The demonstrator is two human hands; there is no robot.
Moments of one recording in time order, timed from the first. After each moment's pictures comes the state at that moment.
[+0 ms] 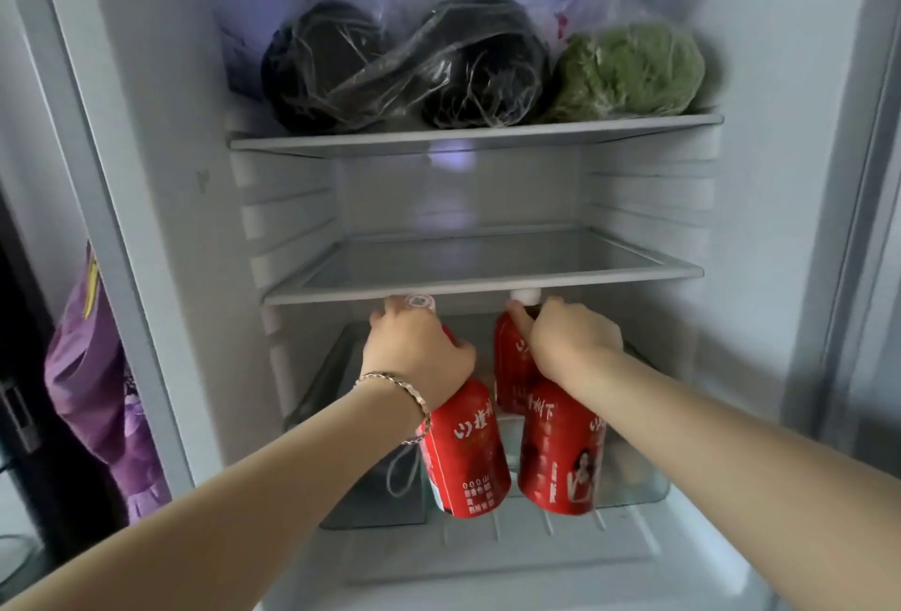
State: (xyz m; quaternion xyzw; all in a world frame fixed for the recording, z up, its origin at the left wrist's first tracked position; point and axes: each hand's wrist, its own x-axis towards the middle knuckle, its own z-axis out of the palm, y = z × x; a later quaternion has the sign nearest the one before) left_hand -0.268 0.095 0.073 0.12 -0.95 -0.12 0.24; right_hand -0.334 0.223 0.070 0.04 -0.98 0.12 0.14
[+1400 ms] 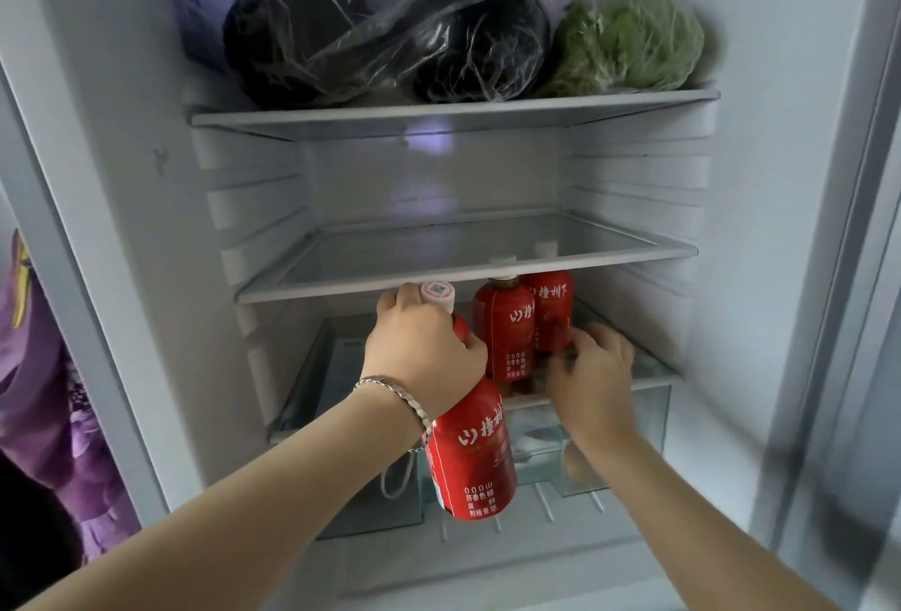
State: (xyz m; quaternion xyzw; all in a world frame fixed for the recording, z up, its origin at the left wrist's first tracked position) left_hand -0.275 0.088 0.063 0.03 -0.95 -0.11 0.29; right_hand -0.325 0.235 -0.011 0.02 -0.88 0.40 0.25
